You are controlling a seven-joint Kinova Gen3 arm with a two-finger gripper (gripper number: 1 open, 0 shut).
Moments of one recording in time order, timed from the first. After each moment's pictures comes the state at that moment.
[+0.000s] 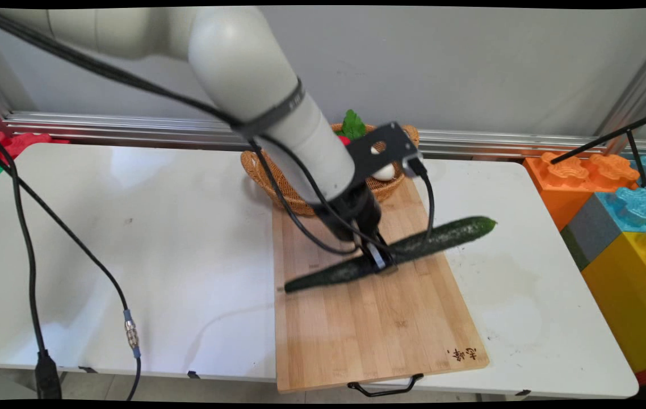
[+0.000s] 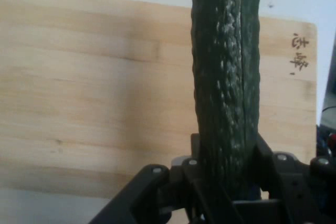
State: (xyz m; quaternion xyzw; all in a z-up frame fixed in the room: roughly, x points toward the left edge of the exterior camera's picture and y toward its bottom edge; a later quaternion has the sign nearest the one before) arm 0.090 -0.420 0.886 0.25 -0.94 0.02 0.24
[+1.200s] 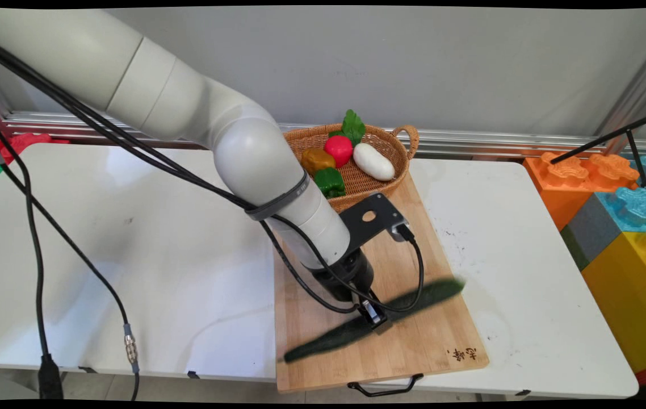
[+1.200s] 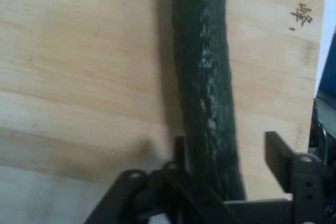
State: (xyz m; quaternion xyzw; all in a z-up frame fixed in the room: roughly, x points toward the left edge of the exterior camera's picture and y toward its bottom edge) arm 0.085 -0.397 0.802 0.30 -0.93 -0.03 0.22
